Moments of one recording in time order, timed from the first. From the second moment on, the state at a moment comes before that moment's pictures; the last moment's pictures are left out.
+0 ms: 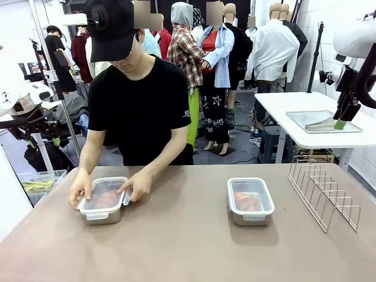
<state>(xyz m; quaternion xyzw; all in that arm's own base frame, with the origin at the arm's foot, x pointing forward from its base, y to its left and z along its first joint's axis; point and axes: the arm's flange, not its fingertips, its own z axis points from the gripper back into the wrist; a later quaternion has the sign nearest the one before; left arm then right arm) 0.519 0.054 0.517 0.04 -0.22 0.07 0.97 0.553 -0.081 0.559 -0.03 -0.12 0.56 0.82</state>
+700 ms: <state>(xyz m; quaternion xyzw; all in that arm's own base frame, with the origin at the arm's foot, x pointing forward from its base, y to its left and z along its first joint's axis) 0.519 0.054 0.517 0.04 -0.22 0.07 0.97 0.553 -0.081 0.559 -0.03 -0.12 0.56 0.82</state>
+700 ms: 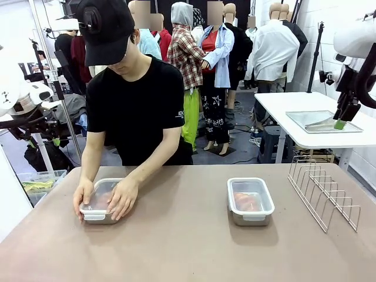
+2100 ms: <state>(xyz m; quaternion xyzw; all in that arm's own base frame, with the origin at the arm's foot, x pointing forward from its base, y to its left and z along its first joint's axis) 0.519 0.054 0.517 0.04 -0.22 0.07 0.97 0.553 -0.081 0.559 -0.03 -0.12 0.56 0.82</state>
